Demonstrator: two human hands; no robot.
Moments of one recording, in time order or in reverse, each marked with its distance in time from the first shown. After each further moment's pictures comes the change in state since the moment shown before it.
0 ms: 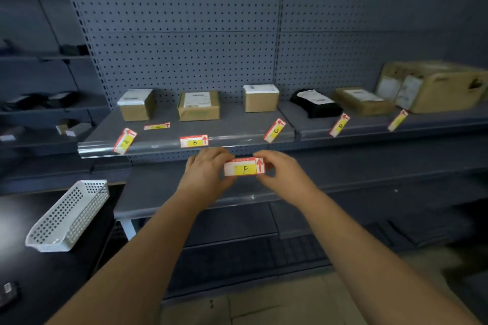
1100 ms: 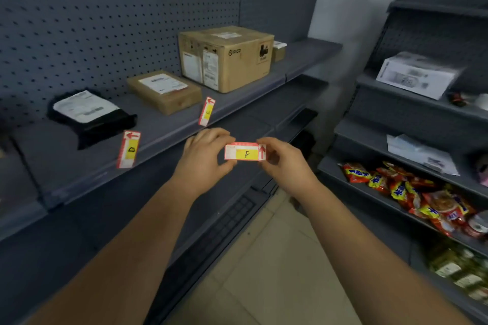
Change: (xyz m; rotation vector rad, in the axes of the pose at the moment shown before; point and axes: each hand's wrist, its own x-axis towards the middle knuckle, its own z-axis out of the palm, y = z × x) left_hand 0.275 0.342 0.282 -0.488 -0.218 0.566; right_hand -0.083 0.317 -0.298 -0.236 0.501 0.507
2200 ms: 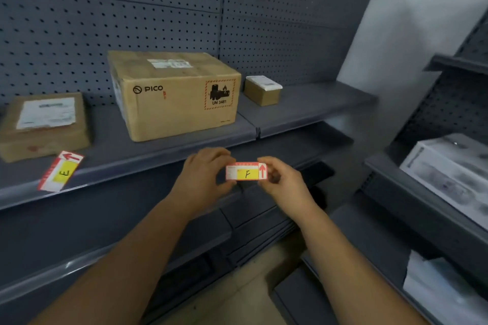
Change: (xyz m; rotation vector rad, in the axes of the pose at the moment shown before) left_hand 0.322 0.051 0.249 0.094 0.129 -0.198; right_hand 0.283 0.309 -0.155 0.242 -0.224 -0.044
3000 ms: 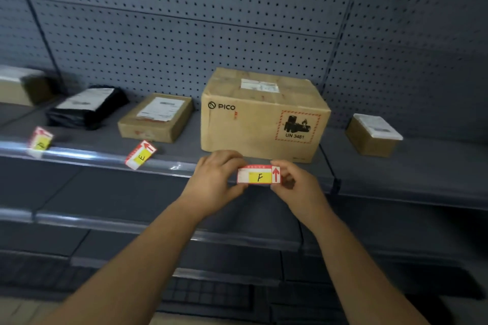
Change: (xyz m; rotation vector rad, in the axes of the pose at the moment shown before) left_hand 0.029 -0.026 -0.011 0.383 0.210 -0.399; right_hand 0.159 0.013 0.034 0.147 -0.447 -0.377
